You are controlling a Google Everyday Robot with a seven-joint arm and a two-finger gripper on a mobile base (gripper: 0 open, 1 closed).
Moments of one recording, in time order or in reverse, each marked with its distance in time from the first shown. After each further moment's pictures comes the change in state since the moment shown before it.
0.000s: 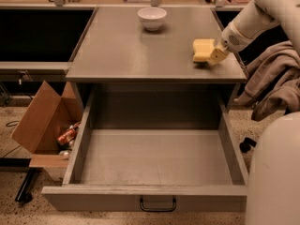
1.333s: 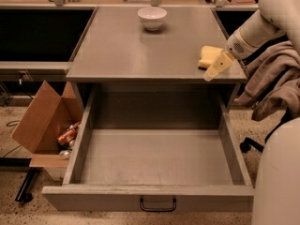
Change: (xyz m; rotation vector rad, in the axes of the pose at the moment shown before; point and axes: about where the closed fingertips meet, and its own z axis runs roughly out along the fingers) arm 0.026 -0.013 0.014 0.016 -0.007 0.040
